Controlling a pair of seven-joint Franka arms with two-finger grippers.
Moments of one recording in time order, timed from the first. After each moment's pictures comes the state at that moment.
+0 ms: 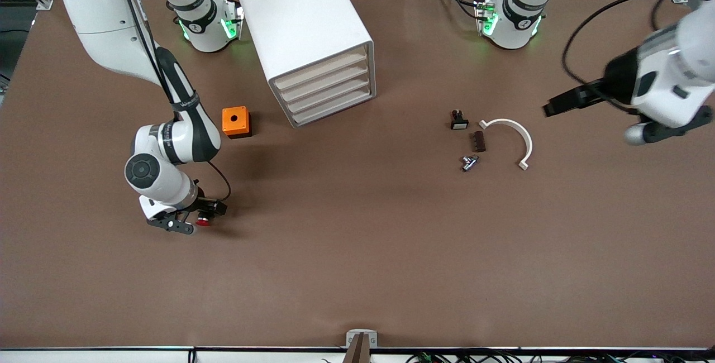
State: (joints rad) left arm -0.09 0.17 -0.04 -1.29 -0.20 1.31 -0.43; right arm 0.21 0.61 -0.08 -1.88 0.00 2.49 0.38
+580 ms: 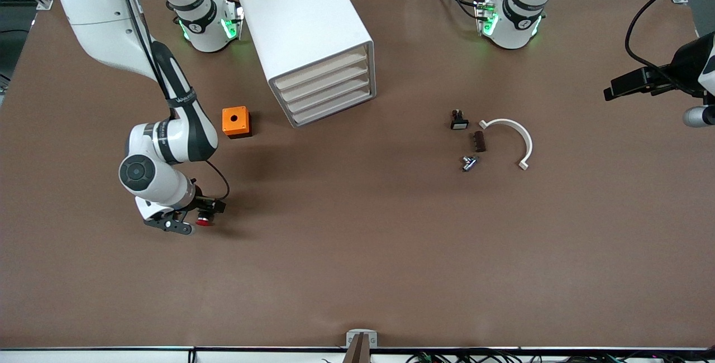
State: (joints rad) left arm 0.00 0.07 -0.01 -1.42 -0.10 1.30 -0.14; right arm 0.21 0.56 -0.08 -1.84 0.00 2.37 0.38
